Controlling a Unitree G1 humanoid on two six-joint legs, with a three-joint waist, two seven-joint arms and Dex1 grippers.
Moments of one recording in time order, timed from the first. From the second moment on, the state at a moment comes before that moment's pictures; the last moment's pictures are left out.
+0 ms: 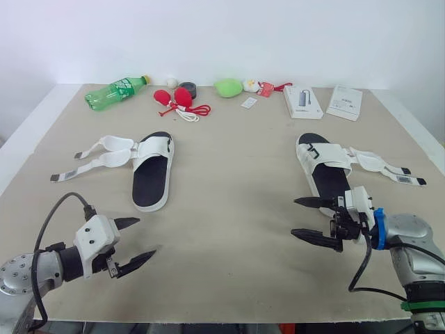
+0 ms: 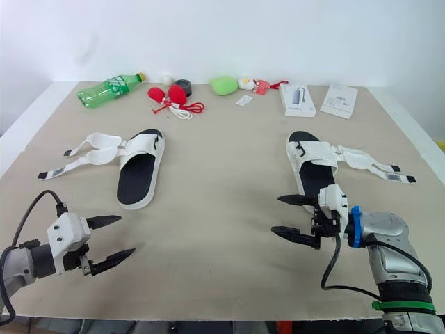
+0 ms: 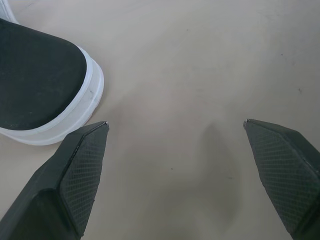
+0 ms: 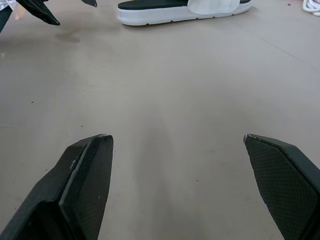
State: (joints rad) left arm 0.32 0.77 0.27 -0.50 -0.39 0.25 -0.92; right arm -0.20 -0.75 -0.14 0.19 0.47 0.01 1.42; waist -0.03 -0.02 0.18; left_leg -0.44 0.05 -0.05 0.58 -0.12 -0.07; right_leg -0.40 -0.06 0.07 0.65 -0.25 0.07
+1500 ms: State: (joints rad) left arm -0.30 0.58 -0.27 -0.40 -0.37 0.33 -1.04; right arm -0.25 -0.57 -0.30 -0.19 0.59 0.69 0.50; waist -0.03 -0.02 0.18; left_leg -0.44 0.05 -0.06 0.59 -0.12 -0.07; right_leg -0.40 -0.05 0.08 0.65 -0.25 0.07
